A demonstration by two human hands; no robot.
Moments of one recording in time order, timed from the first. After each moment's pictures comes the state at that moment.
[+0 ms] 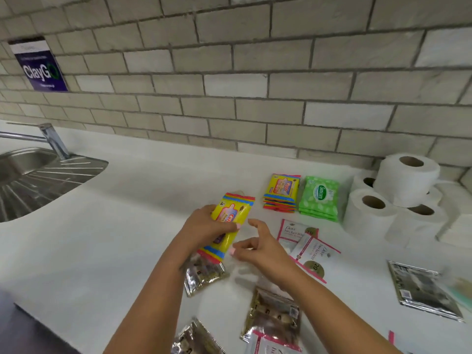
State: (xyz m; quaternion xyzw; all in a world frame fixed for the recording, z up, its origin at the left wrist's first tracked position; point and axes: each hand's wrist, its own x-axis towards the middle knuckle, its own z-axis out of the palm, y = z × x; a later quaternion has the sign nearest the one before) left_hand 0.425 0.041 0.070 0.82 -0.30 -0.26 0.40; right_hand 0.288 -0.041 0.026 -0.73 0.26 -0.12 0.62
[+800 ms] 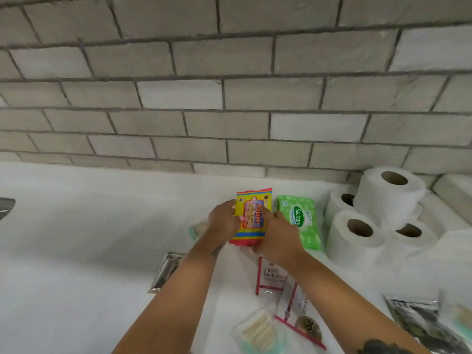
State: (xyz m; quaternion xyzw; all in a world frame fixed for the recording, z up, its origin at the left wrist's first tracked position) left_hand 0.468 -0.160 0.040 0.81 -0.40 -0.24 0.35; right_hand 0.341 -0.203 0.022 -0.87 0.44 -0.10 0.20
